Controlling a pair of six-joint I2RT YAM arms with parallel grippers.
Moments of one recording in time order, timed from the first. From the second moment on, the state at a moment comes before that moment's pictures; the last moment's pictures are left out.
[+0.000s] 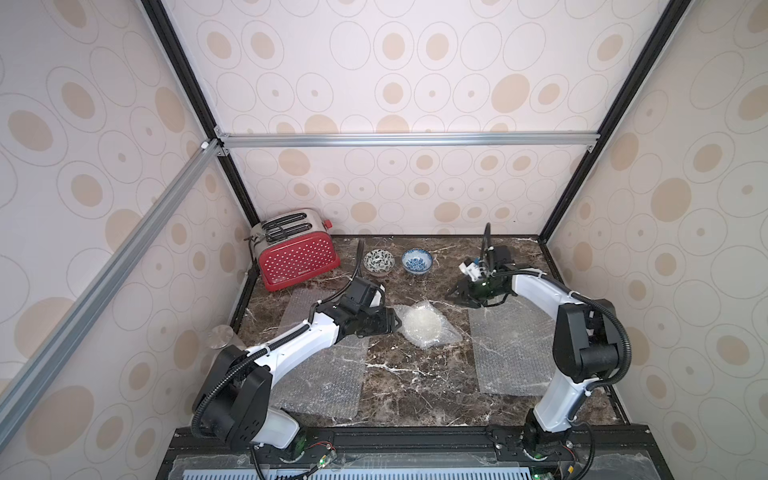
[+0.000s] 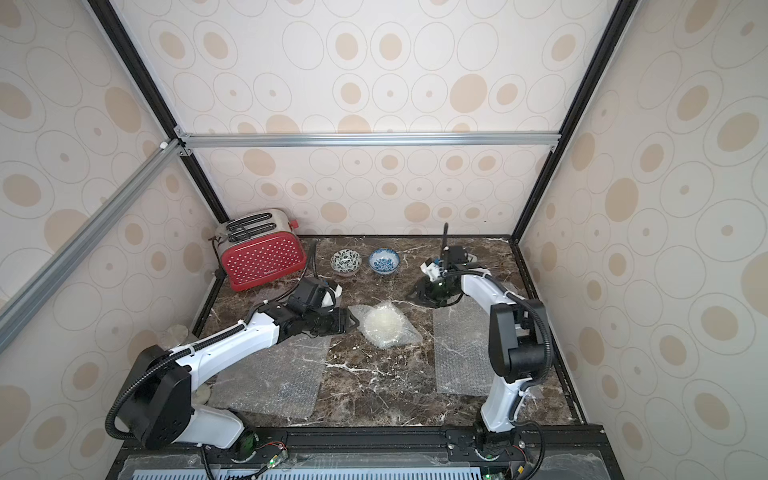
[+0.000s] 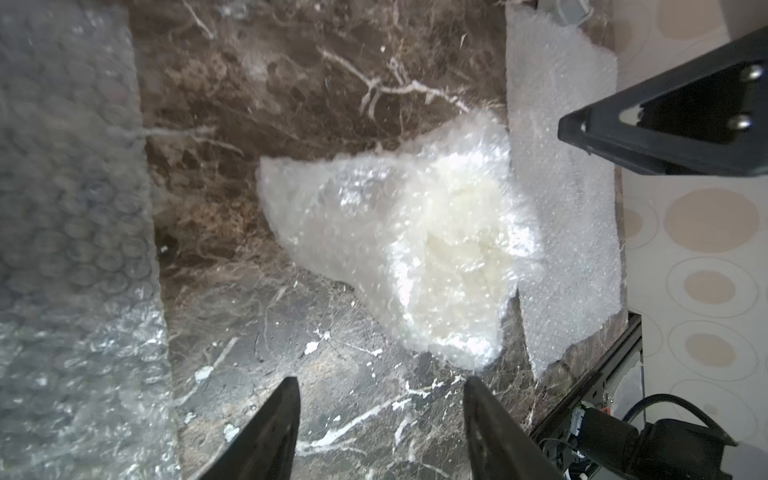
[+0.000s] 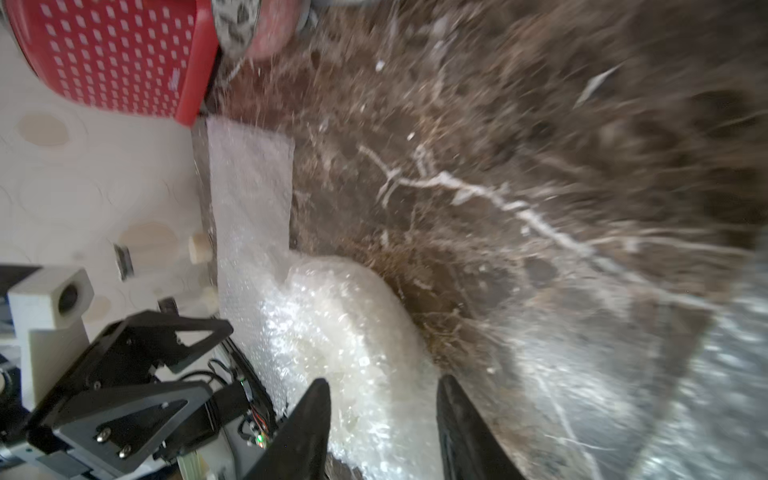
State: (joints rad) left arm -0.57 1.45 0.92 -0.40 0.29 -0.62; right arm 0.21 1.80 1.30 -0.70 -0.70 0.26
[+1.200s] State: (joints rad) left arm -0.56 1.40 0.88 -0.37 0.23 -0.66; right arm 0.50 1.92 1.45 -0.84 -0.18 0.16
